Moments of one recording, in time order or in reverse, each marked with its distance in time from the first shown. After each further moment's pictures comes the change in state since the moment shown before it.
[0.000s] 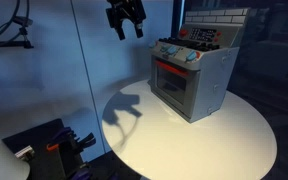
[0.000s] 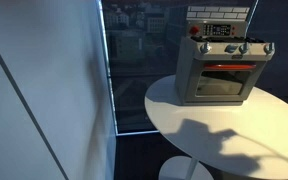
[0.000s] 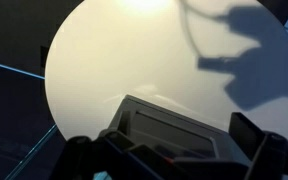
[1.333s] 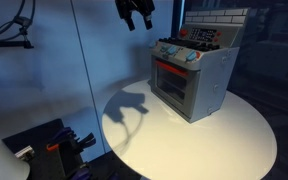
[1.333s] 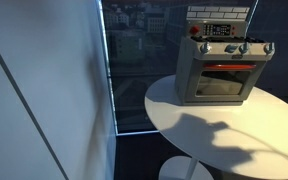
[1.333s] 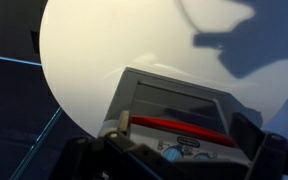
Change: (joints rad) arm -0.001 0.039 -0.027 0.055 0.060 0.110 0.047
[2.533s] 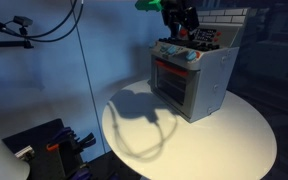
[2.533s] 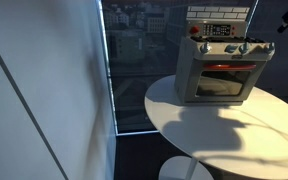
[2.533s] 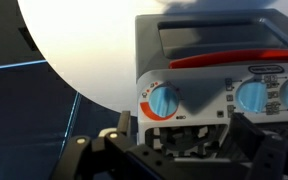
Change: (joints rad) arm -0.053 0.369 -0.086 0.218 0.145 0.299 0.062
